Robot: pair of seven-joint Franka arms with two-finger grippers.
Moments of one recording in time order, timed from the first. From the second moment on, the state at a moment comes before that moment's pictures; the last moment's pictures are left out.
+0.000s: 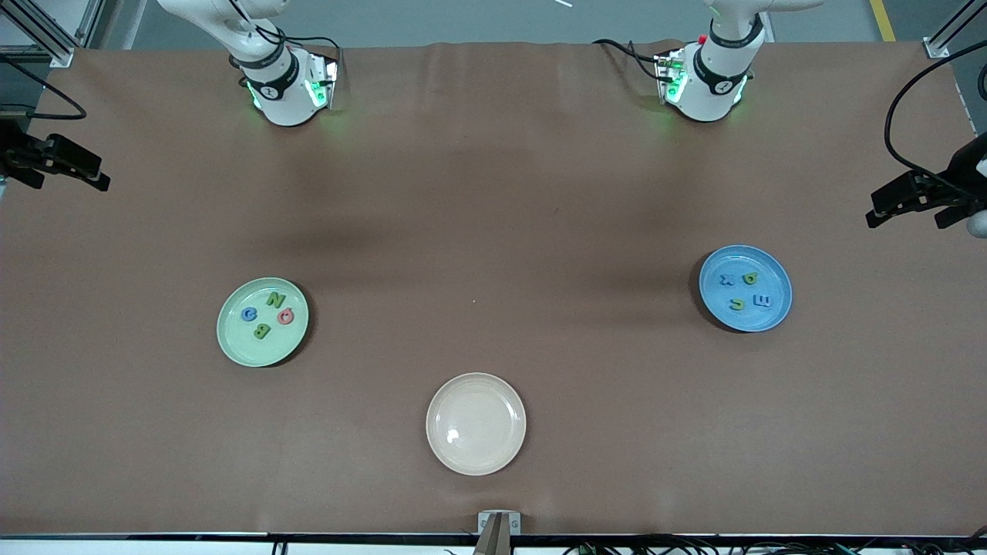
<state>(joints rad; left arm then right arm) 0.00 -0.01 0.05 -1.64 -0.02 1.67 0.07 -0.01 -0.10 -0.07 -1.68 0.00 1.52 -0.03</state>
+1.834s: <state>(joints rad) 0.00 -0.05 0.03 -1.59 -0.02 1.56 0.06 -0.01 -0.10 -0.06 -1.68 0.02 1.54 -0.03</state>
